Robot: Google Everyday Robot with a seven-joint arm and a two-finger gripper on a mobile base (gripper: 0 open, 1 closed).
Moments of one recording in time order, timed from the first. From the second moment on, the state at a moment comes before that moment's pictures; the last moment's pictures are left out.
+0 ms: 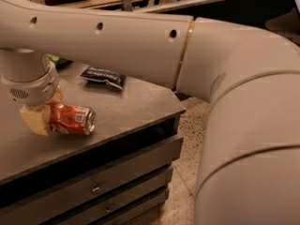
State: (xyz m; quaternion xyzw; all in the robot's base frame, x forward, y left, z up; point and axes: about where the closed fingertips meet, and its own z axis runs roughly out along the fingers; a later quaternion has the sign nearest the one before) arm 0.454 0.237 0.847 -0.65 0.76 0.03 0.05
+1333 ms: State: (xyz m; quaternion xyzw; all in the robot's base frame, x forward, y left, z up) arm 0.467 0.212 0.903 -0.71 0.69 0.05 0.12
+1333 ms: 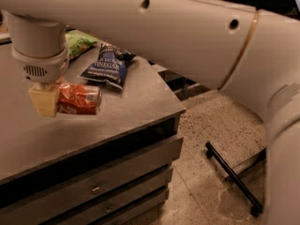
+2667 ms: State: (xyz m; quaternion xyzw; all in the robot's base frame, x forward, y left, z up) arm 0.469 0.137 0.934 -0.69 0.64 0.12 0.31
